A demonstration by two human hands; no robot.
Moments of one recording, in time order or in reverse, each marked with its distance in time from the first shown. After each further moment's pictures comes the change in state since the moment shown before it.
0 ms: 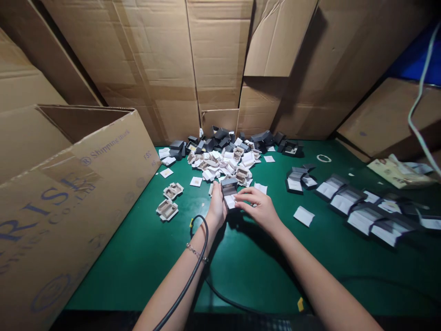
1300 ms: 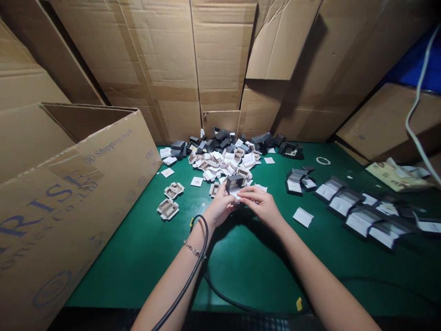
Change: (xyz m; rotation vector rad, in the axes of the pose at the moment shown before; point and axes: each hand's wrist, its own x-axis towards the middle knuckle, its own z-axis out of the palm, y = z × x) left_hand -0.008 0.010 -0.011 0.239 -0.227 -0.094; right_hand 0.004 0.009 -0.005 0.069 -0.011 0.039
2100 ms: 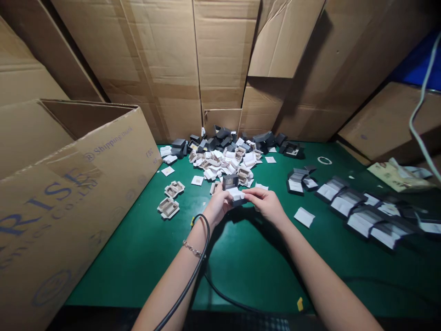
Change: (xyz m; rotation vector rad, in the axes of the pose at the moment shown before) left_hand 0.005 0.003 -0.005 -0.014 0.074 -0.008; right_hand 0.004 -0.001 -0.005 0.118 0.014 0.279
